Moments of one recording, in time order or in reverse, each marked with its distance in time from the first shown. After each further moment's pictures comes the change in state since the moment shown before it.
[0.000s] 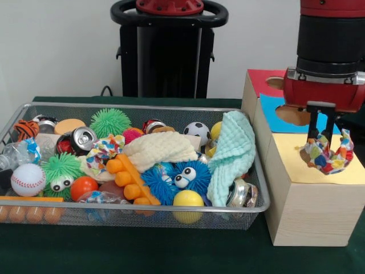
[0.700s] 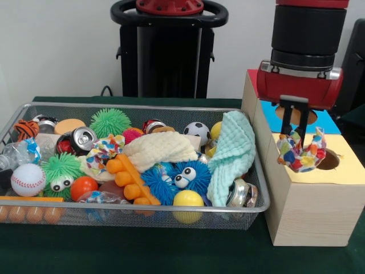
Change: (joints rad) arm -0.014 -0.008 -0.053 -0.006 0.001 0.000 0.000
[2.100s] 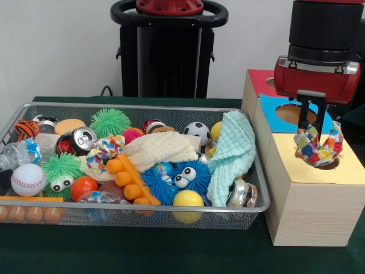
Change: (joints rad) arm 0.050 0.001 -0.028 0.020 0.063 0.005 0.000
